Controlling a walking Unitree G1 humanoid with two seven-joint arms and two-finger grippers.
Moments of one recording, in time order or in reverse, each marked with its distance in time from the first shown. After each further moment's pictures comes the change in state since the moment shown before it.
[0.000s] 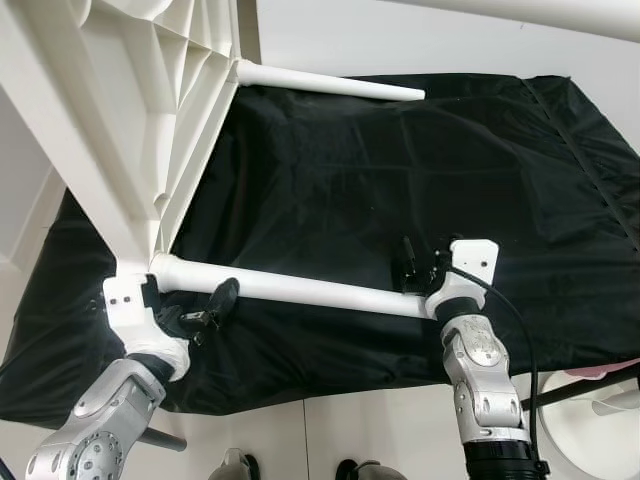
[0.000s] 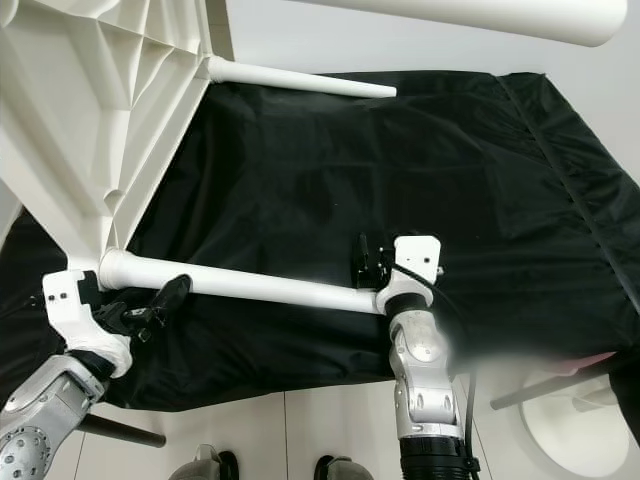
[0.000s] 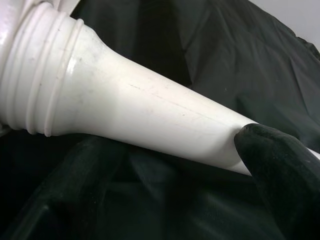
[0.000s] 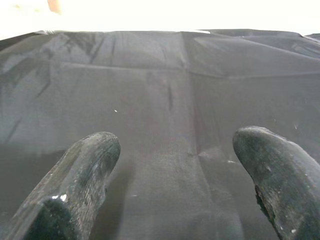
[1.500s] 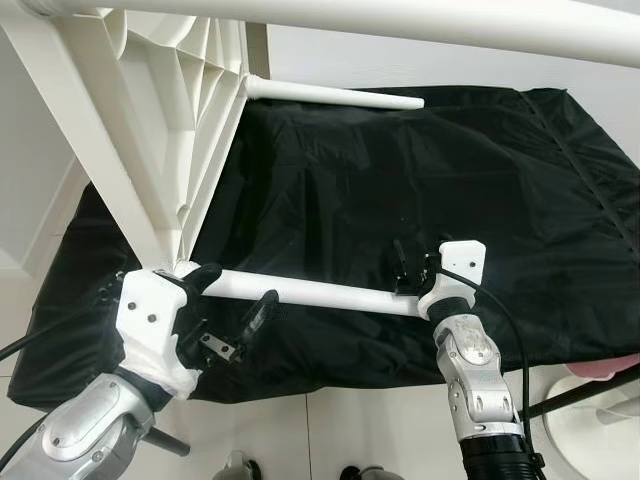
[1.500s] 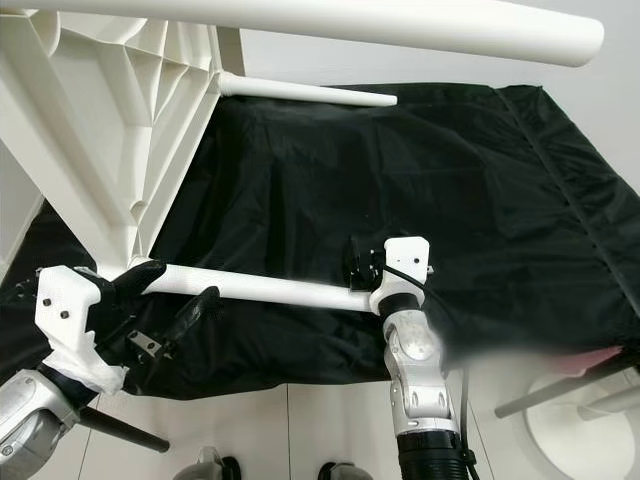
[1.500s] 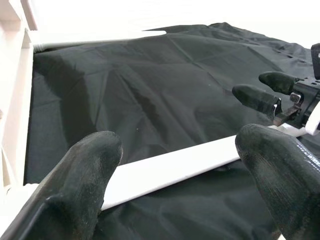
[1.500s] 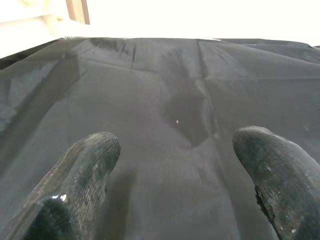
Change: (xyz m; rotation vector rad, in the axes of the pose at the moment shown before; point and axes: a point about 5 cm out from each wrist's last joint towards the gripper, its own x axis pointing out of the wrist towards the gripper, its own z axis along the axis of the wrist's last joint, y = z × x) left arm -0.036 -0.066 0.029 0.446 -0.059 -0.292; right arm 0.004 0.004 -0.007 -0.009 0.002 0.028
